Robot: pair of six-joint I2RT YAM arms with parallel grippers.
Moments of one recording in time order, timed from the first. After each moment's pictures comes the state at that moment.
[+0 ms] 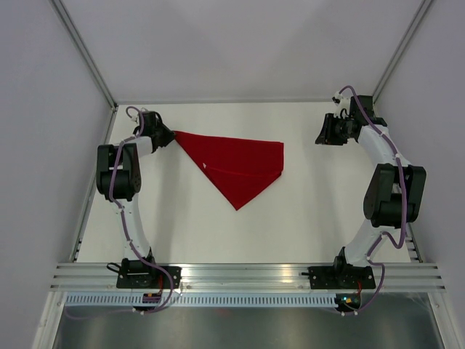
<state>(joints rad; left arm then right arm) 0.04 2.17 1.40 0.10 0.10 -0.77 -0.11 1.80 1.44 -0.56 -0.41 0.03</state>
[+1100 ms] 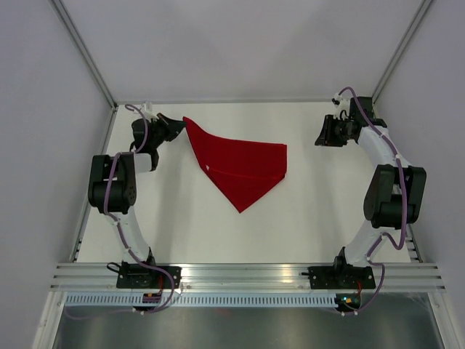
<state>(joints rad) 0.03 1.98 1.06 0.75 0.43 -0.77 -0.11 1.79 1.43 -0.56 -0.42 0.03</state>
